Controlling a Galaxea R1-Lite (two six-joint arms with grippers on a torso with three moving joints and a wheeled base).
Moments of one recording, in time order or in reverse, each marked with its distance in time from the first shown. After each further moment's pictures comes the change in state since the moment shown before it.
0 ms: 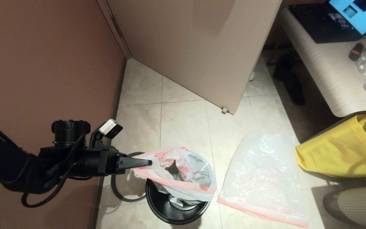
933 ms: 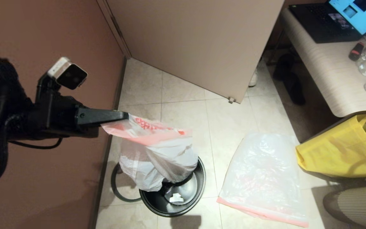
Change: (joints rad) left arm -0.001 -0.339 -0.183 -0.005 0.004 -0.413; right arm 0.000 0.000 0.000 0.000 0.000 0.000
